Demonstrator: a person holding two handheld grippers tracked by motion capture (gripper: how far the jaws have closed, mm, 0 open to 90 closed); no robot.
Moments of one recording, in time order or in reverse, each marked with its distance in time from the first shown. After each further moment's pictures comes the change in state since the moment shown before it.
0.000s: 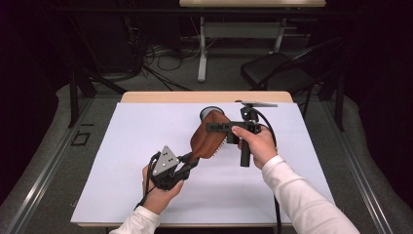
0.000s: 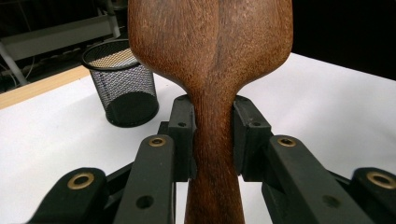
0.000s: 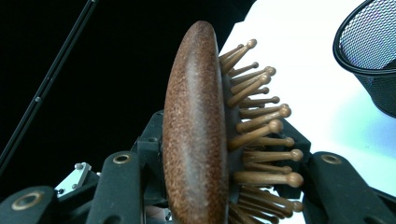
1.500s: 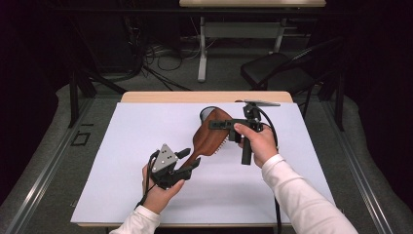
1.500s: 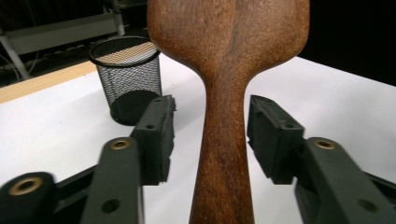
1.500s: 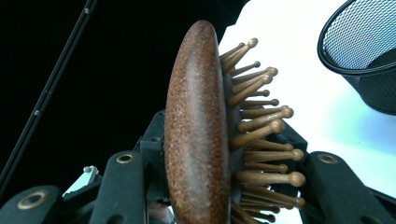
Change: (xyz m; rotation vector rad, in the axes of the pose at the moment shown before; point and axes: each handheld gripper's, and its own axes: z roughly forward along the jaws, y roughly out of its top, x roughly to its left) left arm 0.007 -0.002 0.004 -0.010 0.016 -0.032; right arm -0.004 0.005 -0.004 -0.016 -0.020 0.055
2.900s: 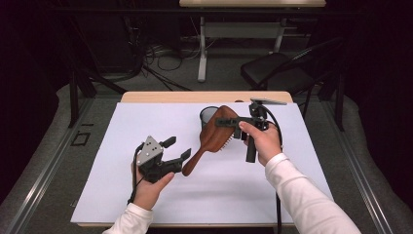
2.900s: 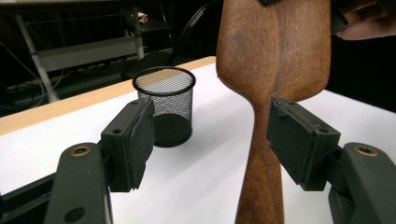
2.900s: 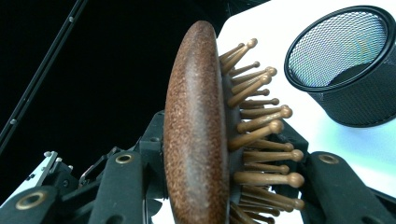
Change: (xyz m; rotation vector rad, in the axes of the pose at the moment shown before) left arm 0.025 0.012 -0.018 -0.090 0.057 -0.021; right arm -0.007 0.006 -0.011 -0.048 -0.063 -0.026
